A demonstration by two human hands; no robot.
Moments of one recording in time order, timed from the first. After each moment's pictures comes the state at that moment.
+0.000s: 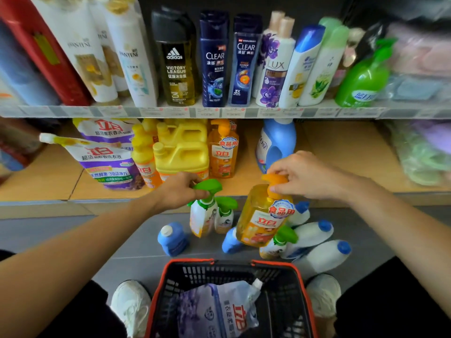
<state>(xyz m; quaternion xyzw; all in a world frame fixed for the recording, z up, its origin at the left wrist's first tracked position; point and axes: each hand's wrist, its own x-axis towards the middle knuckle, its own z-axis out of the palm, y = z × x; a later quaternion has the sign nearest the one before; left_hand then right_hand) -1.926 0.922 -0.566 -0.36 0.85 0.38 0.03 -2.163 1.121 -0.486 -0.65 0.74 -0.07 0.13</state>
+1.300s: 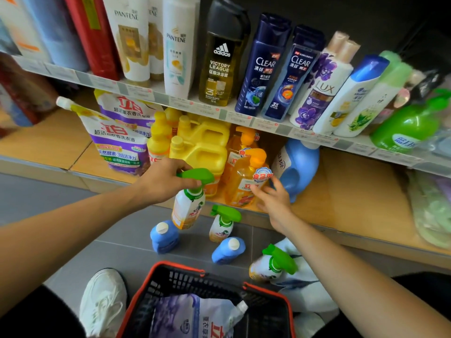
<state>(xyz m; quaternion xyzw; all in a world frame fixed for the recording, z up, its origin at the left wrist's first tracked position) -1.891 0.897 -0.561 -0.40 0.80 0.43 -0.12 -2.153 1.037 -0.638 -0.18 0.72 -0.54 0.39</state>
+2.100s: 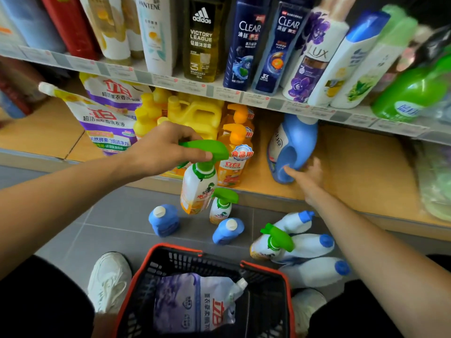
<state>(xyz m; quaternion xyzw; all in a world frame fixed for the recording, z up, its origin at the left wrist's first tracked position) -1.909 0.915 -0.506 -0.33 0.81 0.46 -0.13 -2.258 1.063 -0.660 -0.18 0.85 -0.47 0.19</state>
